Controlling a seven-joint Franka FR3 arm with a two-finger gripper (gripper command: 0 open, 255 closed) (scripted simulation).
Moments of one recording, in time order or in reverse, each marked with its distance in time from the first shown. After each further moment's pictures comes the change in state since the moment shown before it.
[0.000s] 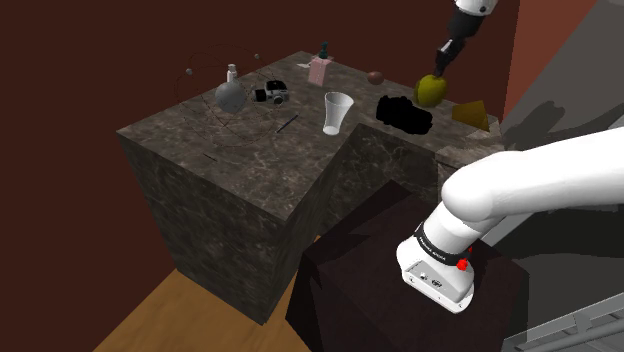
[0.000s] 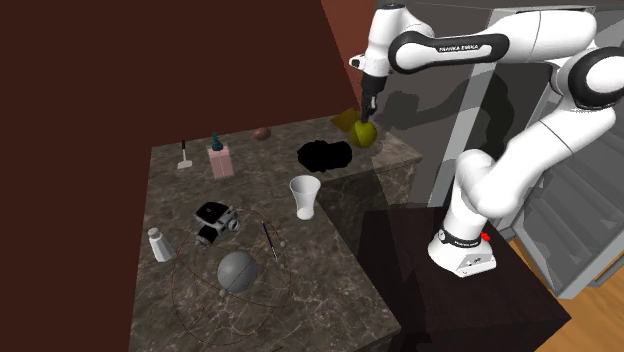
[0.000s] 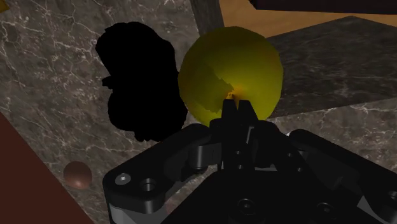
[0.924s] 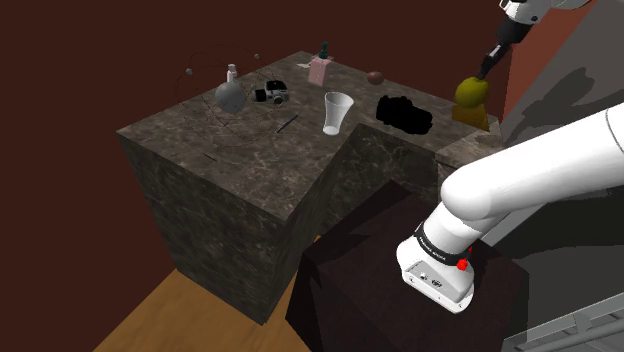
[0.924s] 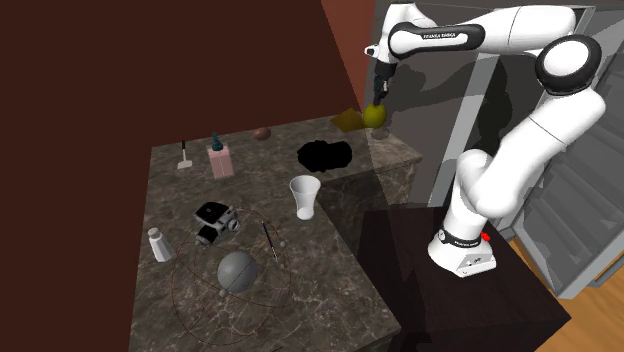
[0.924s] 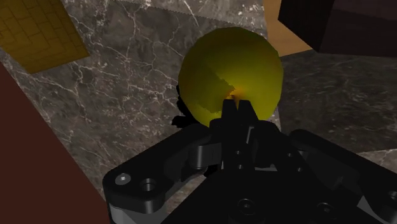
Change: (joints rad) arm -0.024 0.165 -0.338 0.206 -0.036 0.050 -0.362
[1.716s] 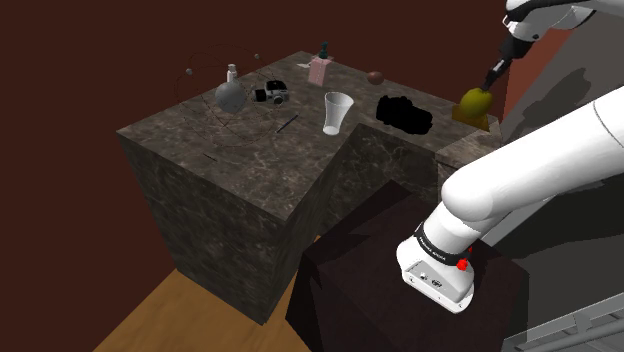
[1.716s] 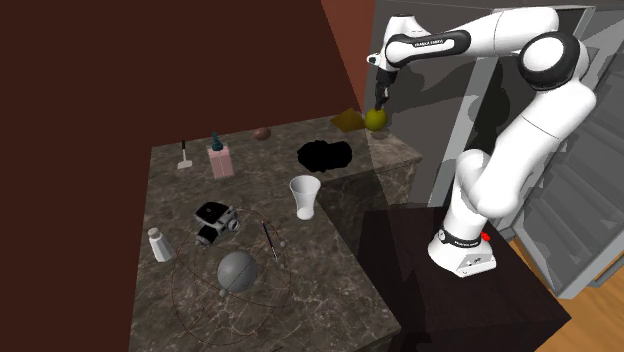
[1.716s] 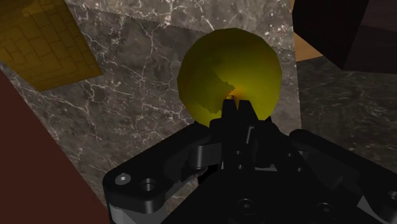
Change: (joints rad) arm 0.022 0.098 -0.147 0.003 0.029 0.116 -0.117
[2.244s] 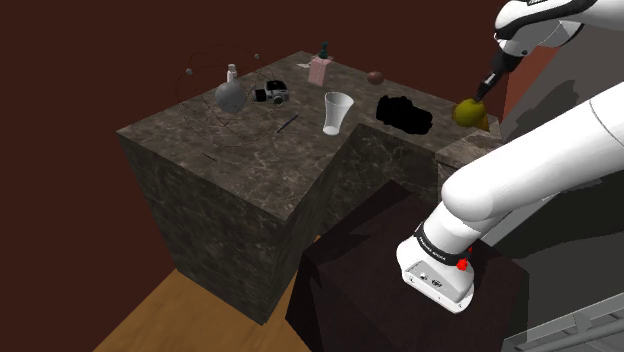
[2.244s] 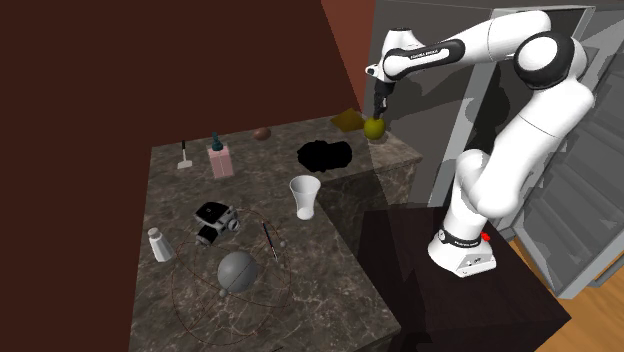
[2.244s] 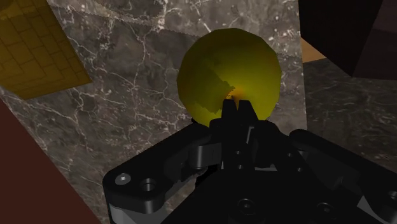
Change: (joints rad) arm 0.004 0.025 -0.038 -0.085 -0.001 0.109 -0.004
